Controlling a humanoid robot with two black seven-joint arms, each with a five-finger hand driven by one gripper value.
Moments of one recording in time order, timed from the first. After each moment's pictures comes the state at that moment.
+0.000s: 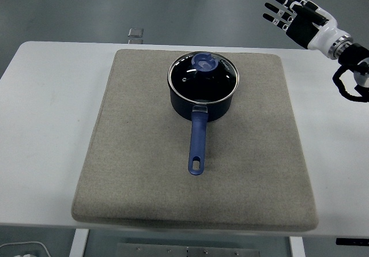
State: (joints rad) left arm 0.05 0.00 -0.14 -0.10 0.08 -0.06 0.08; right arm 1.14 -0.36 0.27 0.62 0.44 0.38 0.07
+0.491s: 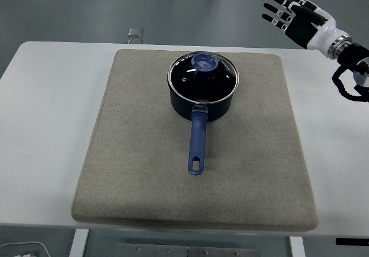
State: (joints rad) left arm 0.05 0.00 -0.14 -0.10 0.08 -0.05 0.08; right arm 1.15 -0.36 0.26 0.62 0.43 0.38 0.07
